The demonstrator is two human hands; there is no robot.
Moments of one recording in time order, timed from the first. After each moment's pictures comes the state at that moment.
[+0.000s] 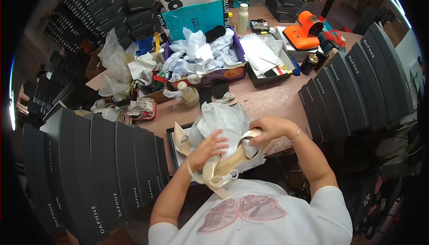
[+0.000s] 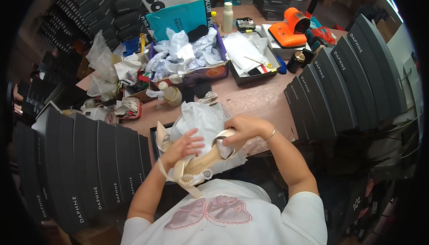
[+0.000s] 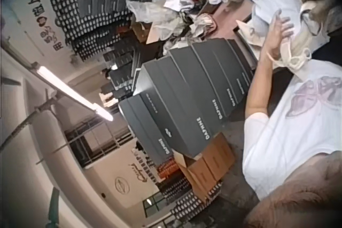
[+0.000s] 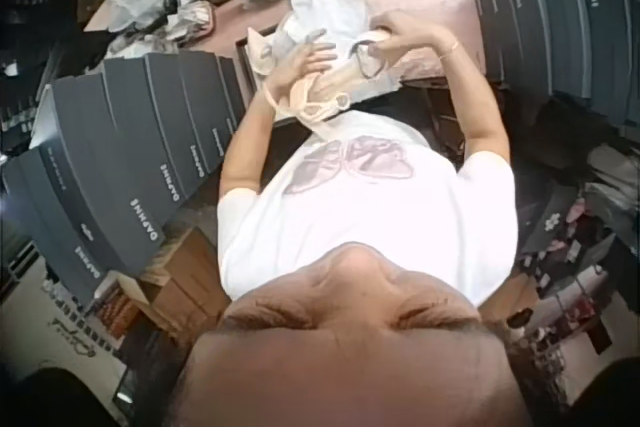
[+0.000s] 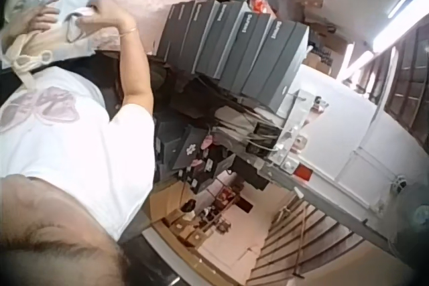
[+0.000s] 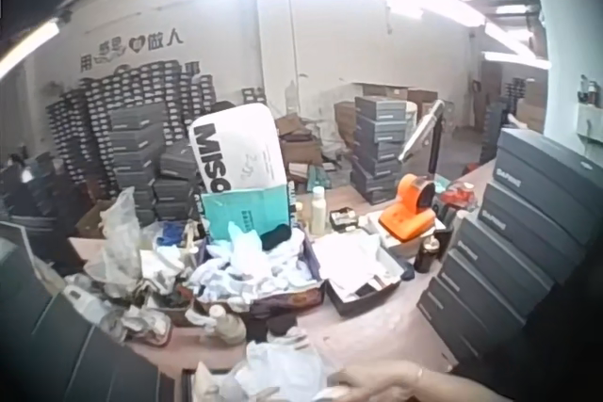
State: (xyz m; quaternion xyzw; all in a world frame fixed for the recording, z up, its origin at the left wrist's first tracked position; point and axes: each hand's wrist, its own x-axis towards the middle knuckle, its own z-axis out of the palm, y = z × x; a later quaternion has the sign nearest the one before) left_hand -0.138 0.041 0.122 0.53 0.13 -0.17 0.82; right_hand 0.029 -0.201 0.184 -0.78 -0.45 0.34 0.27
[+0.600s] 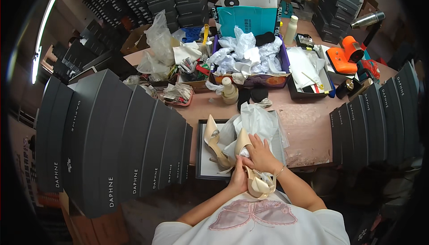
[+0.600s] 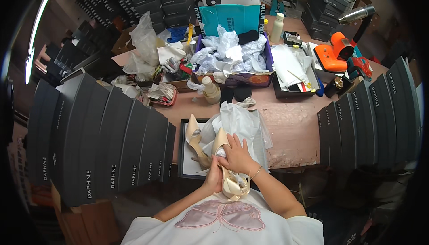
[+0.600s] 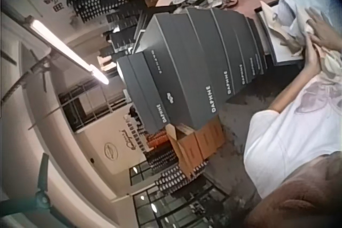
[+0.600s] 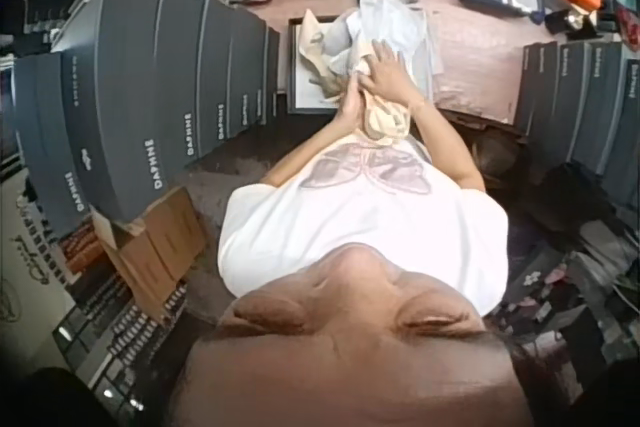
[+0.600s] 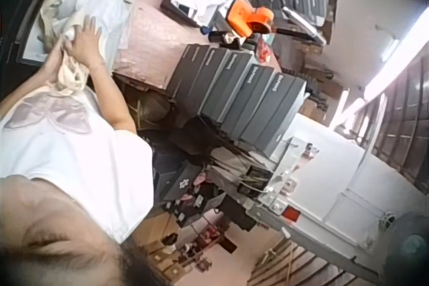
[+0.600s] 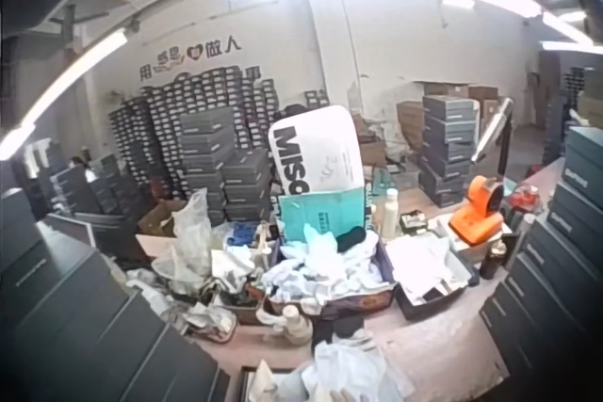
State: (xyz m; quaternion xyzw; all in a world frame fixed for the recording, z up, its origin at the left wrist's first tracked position) left_hand -0.207 -0.040 0.061 0.22 0.30 0.00 0.93; right_hand -0.087 -0.113 0.097 -0.84 -0.48 0.17 0.20
